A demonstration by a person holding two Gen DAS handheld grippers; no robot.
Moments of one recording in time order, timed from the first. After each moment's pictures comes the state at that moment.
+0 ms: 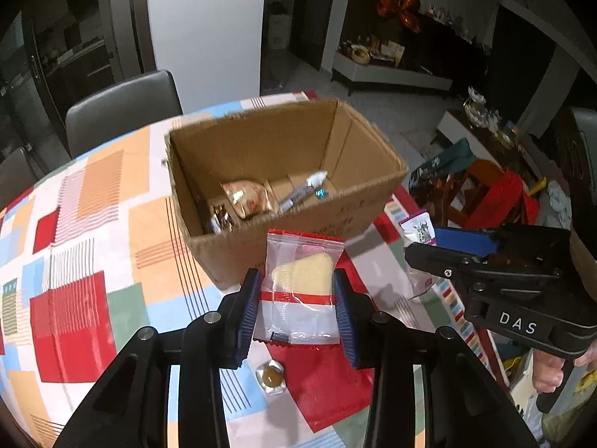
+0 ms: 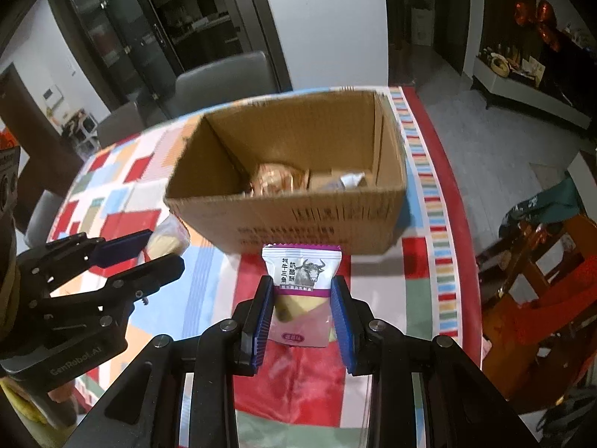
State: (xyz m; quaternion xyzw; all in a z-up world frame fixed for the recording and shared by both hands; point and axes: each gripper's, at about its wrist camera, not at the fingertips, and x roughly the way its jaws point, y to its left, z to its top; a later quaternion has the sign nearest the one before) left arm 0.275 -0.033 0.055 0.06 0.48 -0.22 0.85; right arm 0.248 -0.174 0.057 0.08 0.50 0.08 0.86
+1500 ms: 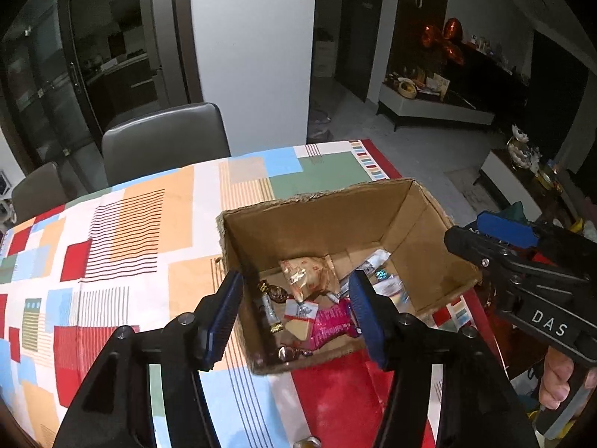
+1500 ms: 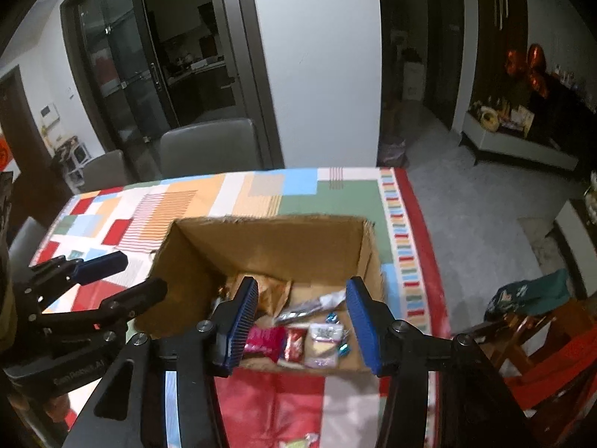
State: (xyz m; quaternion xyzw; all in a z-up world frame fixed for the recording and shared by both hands) left arm 0.345 -0.033 0.067 0.05 0.43 -0.13 0.89; right arm 0.332 -0.183 0.085 0.05 0.41 0.06 0.91
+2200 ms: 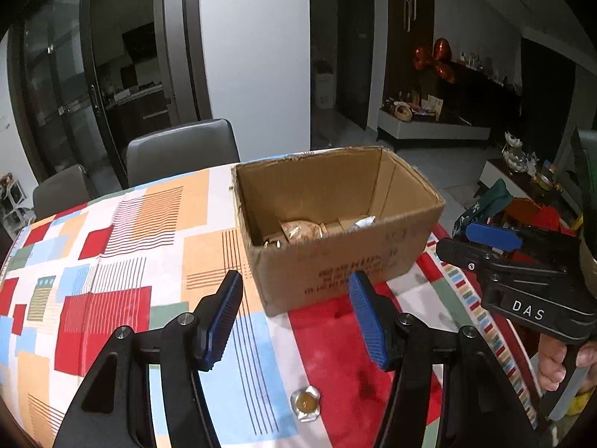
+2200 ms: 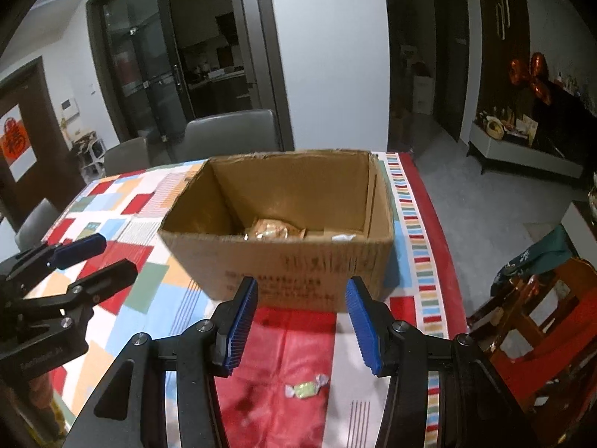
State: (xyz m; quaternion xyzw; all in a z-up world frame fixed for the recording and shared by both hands) left arm 0.225 -0.014 0.044 0.07 0.35 -0.12 0.92; right arm 0.227 -0.177 0.044 0.03 0.37 0.08 0.93
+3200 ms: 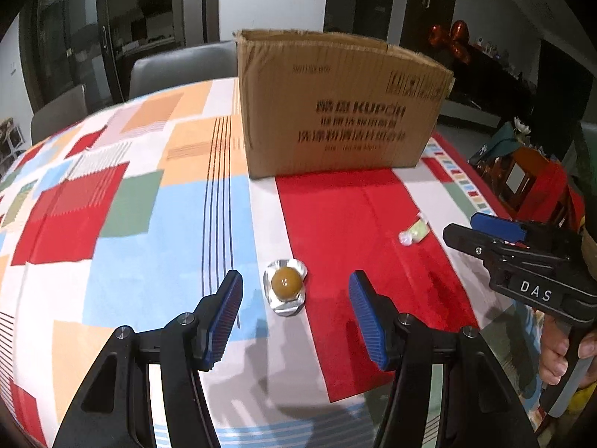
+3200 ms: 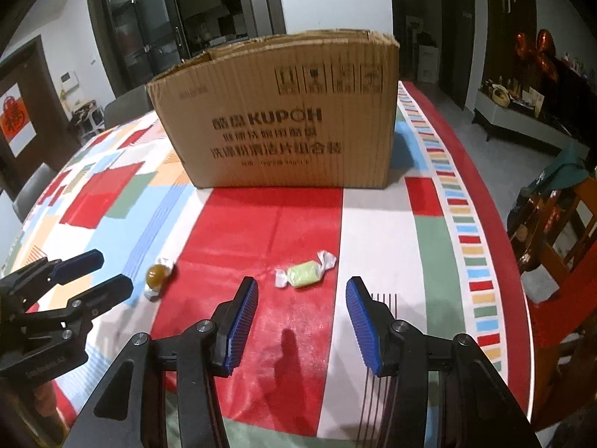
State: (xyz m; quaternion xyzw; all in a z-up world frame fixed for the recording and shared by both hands) left arm 0.165 -0.002 -0.086 0.02 0.43 -0.11 0.90; right arm 0.169 -0.177 -0.077 0.03 0.42 0.09 0.90
